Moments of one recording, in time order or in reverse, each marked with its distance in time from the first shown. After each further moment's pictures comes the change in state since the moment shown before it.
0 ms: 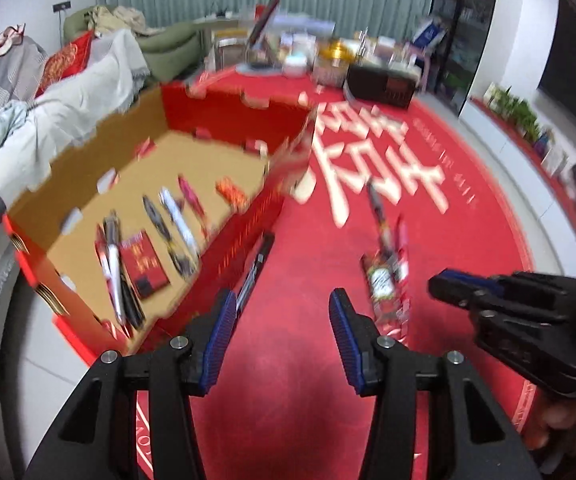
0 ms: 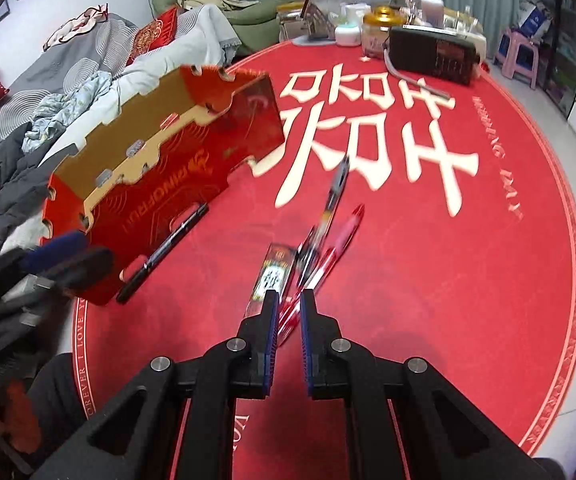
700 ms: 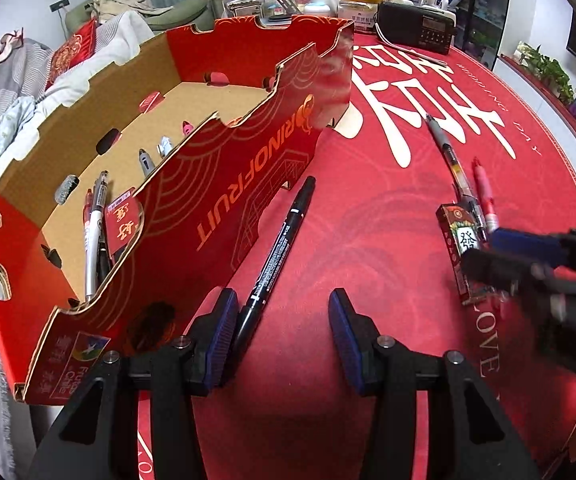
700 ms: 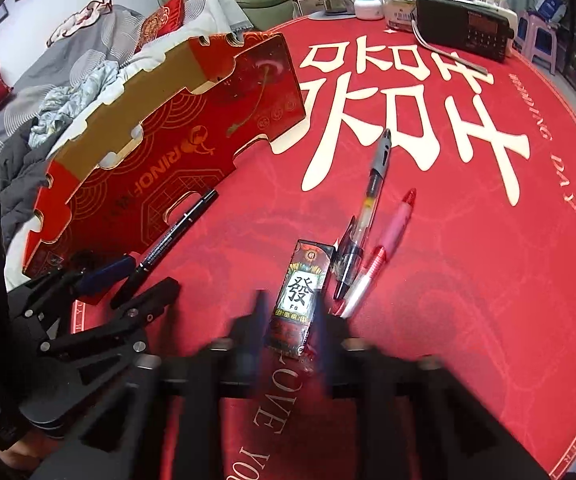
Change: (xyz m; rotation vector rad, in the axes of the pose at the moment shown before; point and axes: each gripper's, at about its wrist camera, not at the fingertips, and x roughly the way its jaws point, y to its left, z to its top) left arm 0.065 0.007 -0.016 0.046 0.097 0.126; right arm 0.039 0.011 0.004 0.000 0.035 0.049
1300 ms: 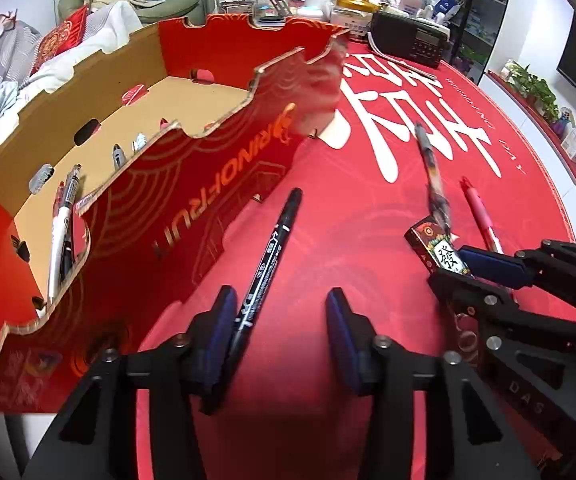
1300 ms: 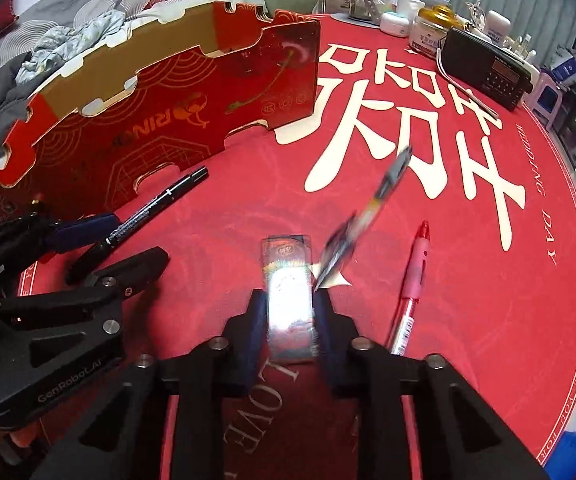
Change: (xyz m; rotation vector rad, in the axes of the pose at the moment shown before) left arm 0.003 0.006 0.003 -0.042 -0.012 -0.116; right arm 0.033 0.010 -0.011 -0.181 0.055 -0.153
